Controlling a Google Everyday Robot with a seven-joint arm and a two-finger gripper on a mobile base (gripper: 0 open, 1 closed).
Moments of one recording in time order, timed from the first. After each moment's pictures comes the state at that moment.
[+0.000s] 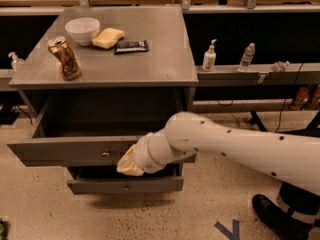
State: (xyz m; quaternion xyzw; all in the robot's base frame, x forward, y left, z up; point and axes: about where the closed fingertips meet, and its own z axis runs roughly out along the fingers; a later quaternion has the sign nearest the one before) arm 0.476 0.096 0.670 -0.64 0.67 0.22 0.31
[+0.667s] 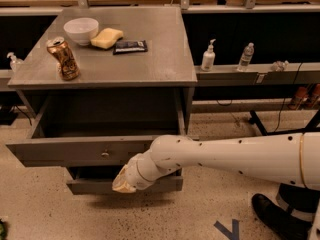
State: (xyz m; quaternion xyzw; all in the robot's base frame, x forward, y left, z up) arm 0.465 0.125 0.572 -0.67 0.65 0.23 0.27
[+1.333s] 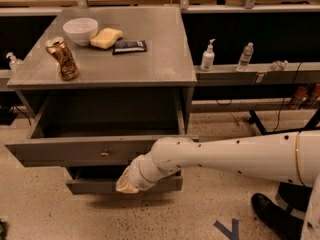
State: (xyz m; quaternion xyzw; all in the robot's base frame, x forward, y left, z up) arm 0.469 0.115 0.555 -0.67 0.66 0.22 0.27
